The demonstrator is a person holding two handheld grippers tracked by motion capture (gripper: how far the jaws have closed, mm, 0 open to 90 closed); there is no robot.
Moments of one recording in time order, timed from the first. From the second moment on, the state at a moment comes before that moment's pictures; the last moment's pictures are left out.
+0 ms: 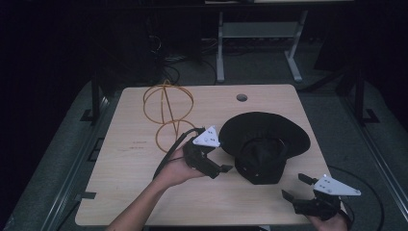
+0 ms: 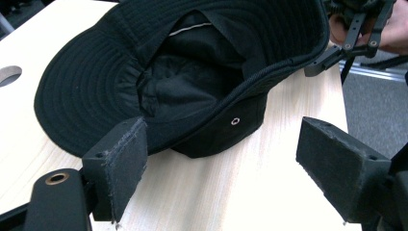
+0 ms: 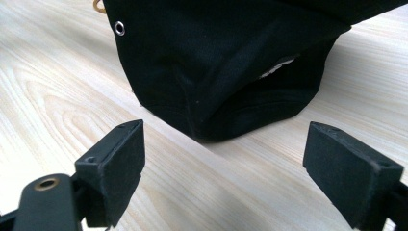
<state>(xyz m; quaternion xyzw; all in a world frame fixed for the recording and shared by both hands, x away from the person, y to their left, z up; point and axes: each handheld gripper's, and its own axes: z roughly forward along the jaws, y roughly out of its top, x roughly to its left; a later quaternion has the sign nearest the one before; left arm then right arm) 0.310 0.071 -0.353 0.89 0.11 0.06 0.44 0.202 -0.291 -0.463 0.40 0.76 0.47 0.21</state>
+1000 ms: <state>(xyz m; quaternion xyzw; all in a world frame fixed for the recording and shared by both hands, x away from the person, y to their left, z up) 0.335 0.032 -0.372 0.92 0.08 0.05 0.37 0.202 -0.290 -0.465 0.39 0.77 0.47 0.20</state>
